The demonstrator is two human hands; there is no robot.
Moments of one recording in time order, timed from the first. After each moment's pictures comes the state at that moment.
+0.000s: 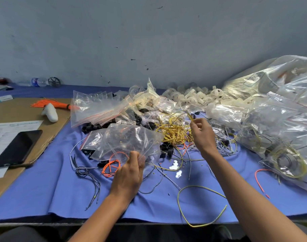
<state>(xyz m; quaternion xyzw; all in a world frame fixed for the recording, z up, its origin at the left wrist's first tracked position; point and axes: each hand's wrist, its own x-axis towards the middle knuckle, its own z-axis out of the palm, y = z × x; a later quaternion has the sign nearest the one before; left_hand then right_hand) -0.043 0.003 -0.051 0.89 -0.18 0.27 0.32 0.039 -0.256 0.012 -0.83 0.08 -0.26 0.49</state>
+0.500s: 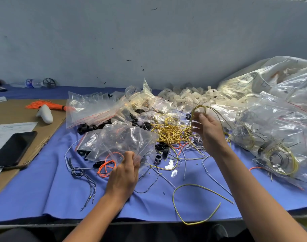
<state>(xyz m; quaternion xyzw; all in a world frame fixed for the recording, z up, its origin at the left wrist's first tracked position) -0.042 0.002 -0.052 0.89 -0.18 0.27 0.32 0.015 -0.274 0.048 -0.63 0.03 -0.17 0.75</state>
